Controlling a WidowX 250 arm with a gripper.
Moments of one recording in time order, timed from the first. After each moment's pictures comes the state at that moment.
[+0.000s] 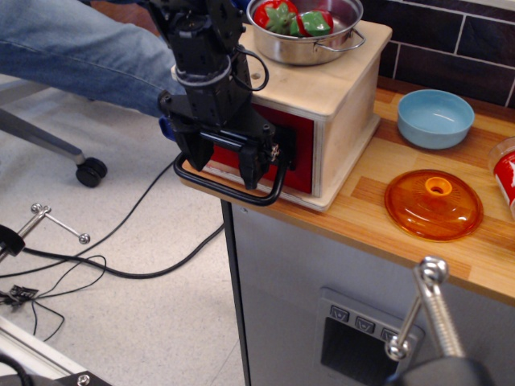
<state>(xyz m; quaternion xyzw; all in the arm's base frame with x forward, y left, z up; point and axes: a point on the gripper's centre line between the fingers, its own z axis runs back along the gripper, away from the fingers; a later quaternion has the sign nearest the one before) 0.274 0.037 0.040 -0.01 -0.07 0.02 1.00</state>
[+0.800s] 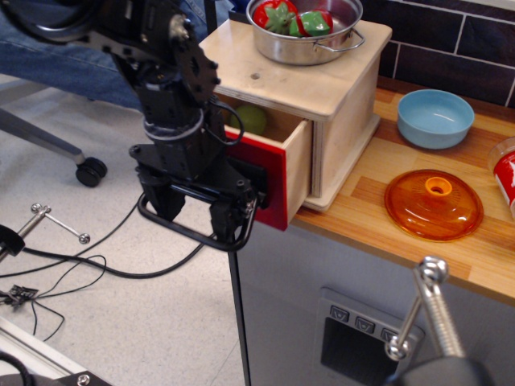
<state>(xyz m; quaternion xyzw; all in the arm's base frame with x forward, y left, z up) 0.209 0.023 0.036 -0.02 -0.02 0.00 1.00</state>
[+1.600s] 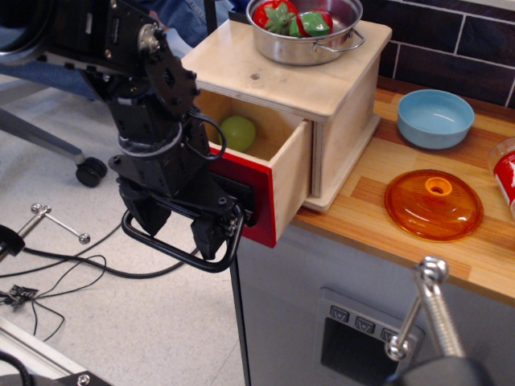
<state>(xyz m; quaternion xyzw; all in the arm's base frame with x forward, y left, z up) 0.189 0.022 0.037 -0.01 -0.03 -0.01 1.00</state>
